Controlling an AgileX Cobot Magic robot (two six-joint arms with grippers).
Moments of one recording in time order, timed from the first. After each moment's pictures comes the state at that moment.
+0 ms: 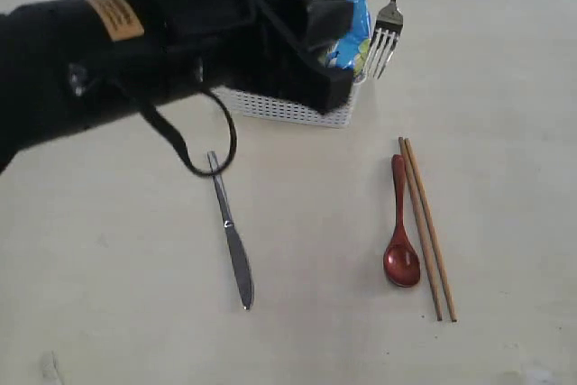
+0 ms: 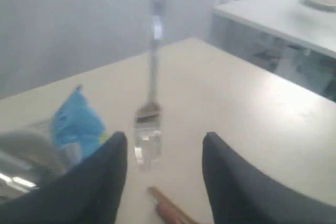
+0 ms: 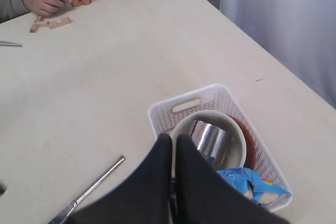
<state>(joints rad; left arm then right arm) -0.86 1.29 -0.77 -0.51 -0.27 0.33 0.07 1.64 -1.66 0.90 1.22 -1.07</state>
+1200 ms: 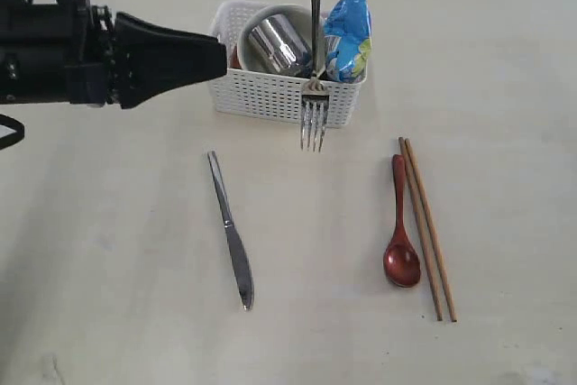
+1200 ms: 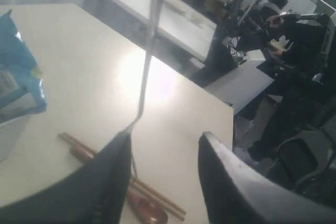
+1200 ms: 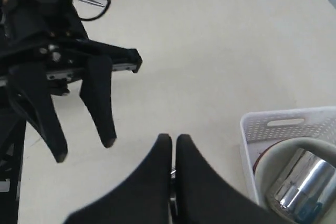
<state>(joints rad) -0.04 1.43 -0.60 1.35 -1.20 -1.31 0.33 1.64 -1.59 0.87 1.22 -1.12</state>
